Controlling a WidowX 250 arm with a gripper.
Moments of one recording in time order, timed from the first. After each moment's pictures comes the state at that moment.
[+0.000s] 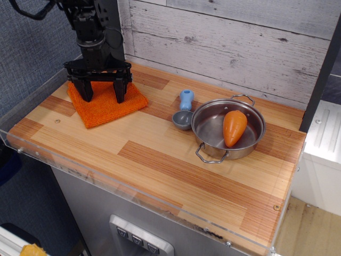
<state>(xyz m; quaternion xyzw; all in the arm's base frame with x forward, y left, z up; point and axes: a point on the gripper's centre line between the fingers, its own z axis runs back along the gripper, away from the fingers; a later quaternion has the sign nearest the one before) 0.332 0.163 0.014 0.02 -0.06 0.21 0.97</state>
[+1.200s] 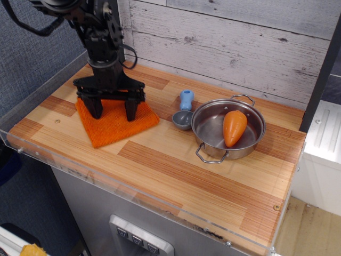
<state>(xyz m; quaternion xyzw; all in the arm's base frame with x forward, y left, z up) 0.297 0.101 0.006 0.01 -0.04 0.18 0.98</state>
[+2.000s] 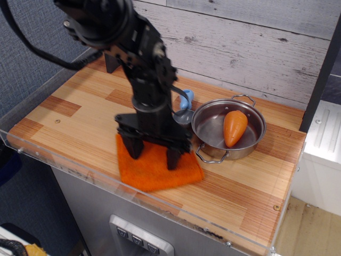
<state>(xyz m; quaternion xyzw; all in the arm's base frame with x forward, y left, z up) 0.254 0.001 0.005 0.00 -0.04 0.05 1.00</state>
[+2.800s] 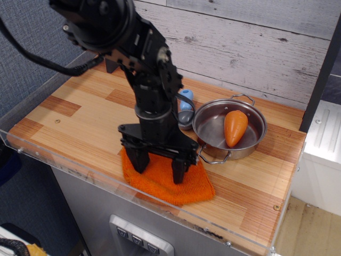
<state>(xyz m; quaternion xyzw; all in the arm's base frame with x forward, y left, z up) 0.249 -0.001 0.013 -0.02 -0.04 0.05 1.00</state>
